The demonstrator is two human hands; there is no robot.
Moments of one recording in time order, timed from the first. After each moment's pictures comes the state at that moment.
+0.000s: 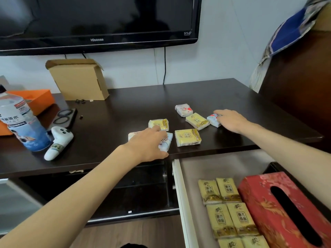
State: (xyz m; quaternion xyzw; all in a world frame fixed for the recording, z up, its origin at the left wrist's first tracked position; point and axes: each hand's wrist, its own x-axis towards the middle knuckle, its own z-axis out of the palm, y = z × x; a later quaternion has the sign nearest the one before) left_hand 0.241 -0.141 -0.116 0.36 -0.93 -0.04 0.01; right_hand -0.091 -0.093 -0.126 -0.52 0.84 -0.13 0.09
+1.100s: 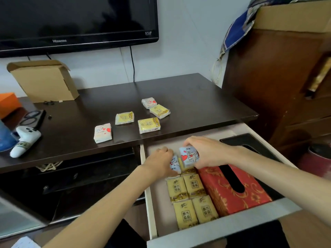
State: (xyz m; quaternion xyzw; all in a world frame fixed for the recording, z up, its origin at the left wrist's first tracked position) left_hand 0.145 -0.008 -0.193 0.31 -0.94 -0.12 -0.02; right_hand -0.039 0.095 -0.148 -0.69 0.71 -0.03 0.12
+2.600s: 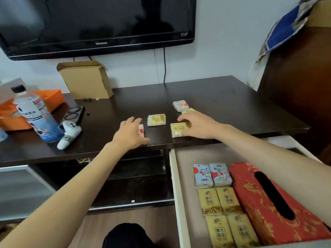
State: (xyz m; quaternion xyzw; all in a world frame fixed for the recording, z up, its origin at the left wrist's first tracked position) left_hand 0.275 -0.140 -0.117 0.54 -0.83 -0.11 0.08; right_hand 0.013 -0.055 -0.108 -0.71 0.69 -0.14 0.10
